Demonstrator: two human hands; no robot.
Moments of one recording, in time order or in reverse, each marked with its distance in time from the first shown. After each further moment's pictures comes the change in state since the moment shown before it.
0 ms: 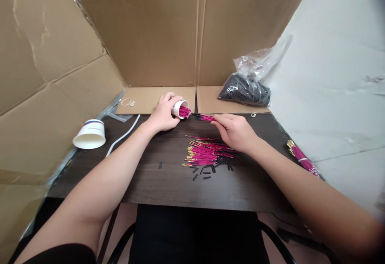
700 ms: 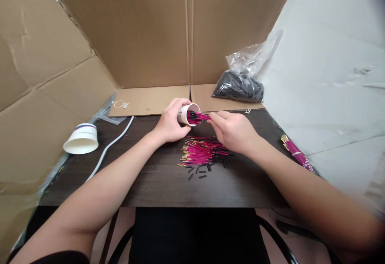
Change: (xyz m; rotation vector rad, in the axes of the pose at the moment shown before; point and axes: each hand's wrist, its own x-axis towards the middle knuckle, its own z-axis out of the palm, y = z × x) left_hand -0.009 0.061 0.017 -0.215 0.128 0.153; right_hand 0.003 -0.028 -0.026 -0.281 -0.072 0.009
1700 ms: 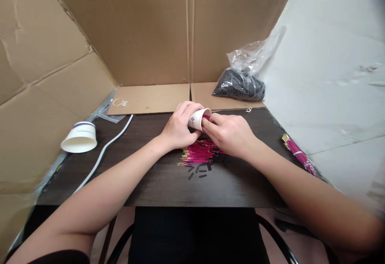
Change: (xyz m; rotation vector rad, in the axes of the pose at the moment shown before) left_hand -0.005 0.029 0.017 -0.051 -0.030 0.091; right_hand -0.001 -0.013 -0.003 -0.101 0.020 -0.134
